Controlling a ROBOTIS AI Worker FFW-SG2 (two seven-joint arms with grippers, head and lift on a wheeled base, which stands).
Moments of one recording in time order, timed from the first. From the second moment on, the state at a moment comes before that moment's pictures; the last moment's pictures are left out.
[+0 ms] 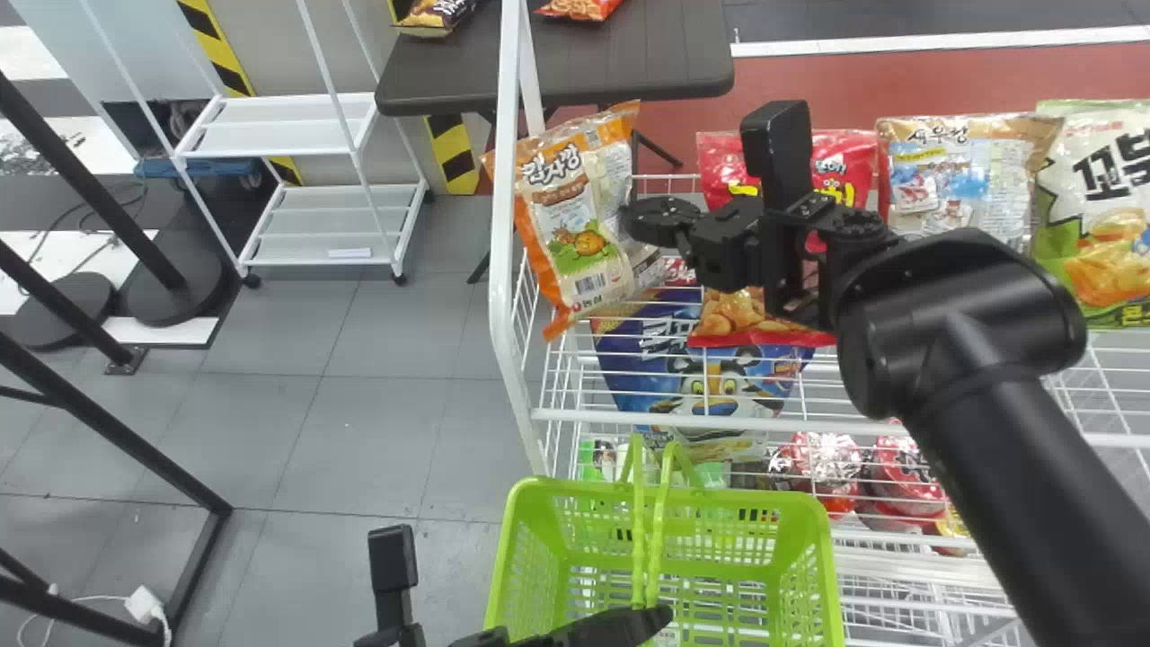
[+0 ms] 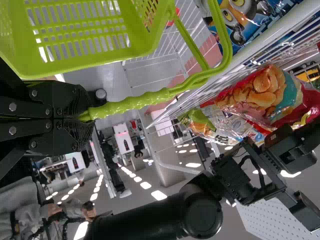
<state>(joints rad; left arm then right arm) 0.48 0.21 0.04 -1.74 0.69 0.80 -1.00 -0.35 0.00 0.30 -1.31 -0.05 0.36 0.55</state>
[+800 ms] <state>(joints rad) 0.51 0.18 0.03 -1.79 0.66 0.81 -1.00 0.25 -0.05 0.34 -2.25 -0.01 0.56 0.25</state>
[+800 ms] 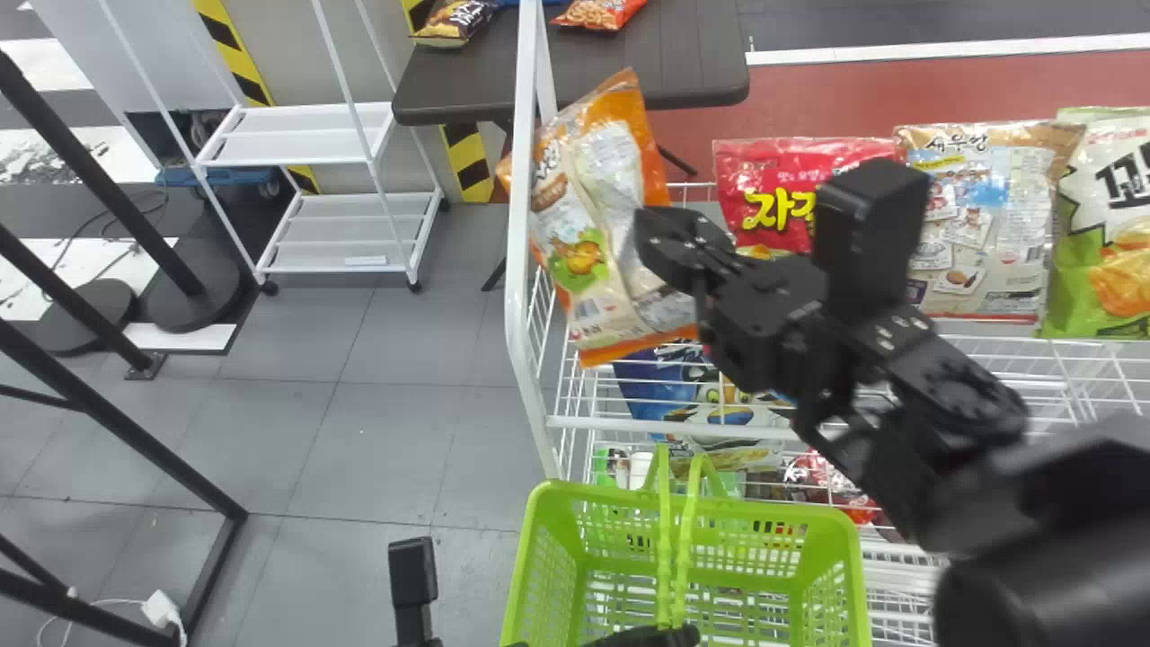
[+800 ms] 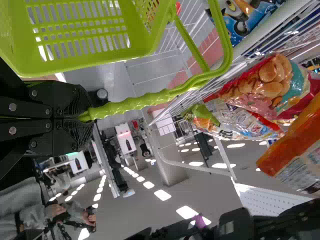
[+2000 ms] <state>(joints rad) 0.62 0.11 0.10 -1.88 0.62 0.76 -1.02 0.88 -0.15 0.07 -2.50 -0.03 0.74 0.33</state>
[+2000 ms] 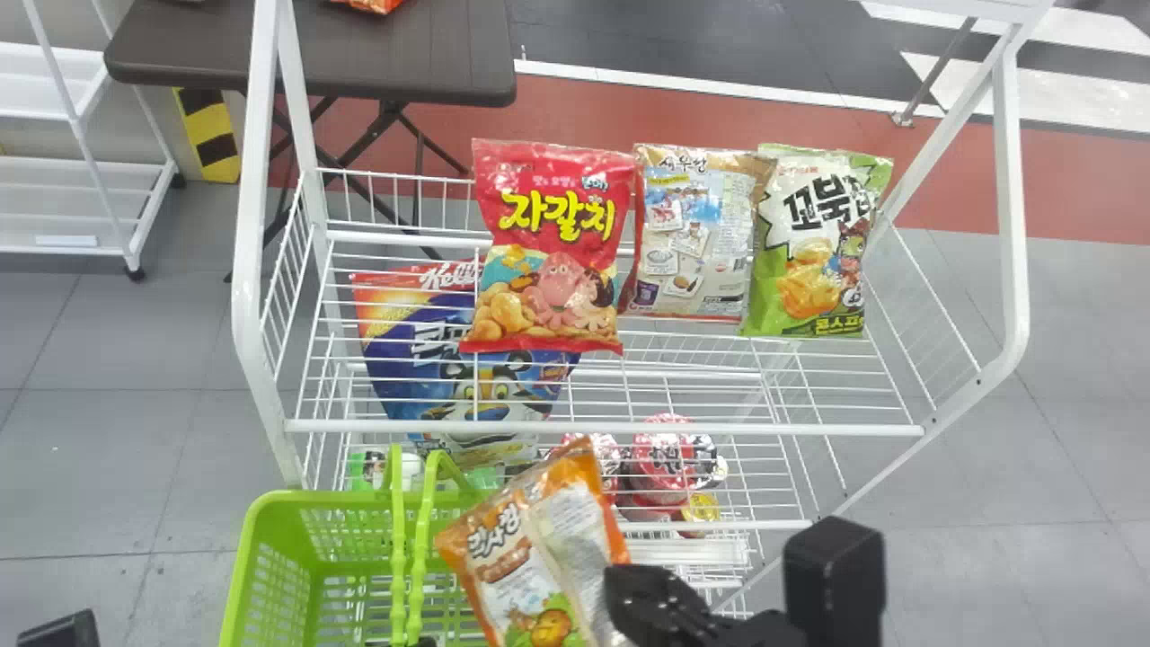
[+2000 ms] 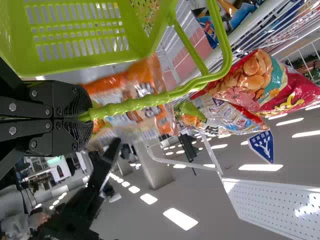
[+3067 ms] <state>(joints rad) 0.63 0.10 0.08 -1.88 0.60 0.75 -1.02 0.78 -0.14 0.23 -2.21 0.02 0.45 0.20</state>
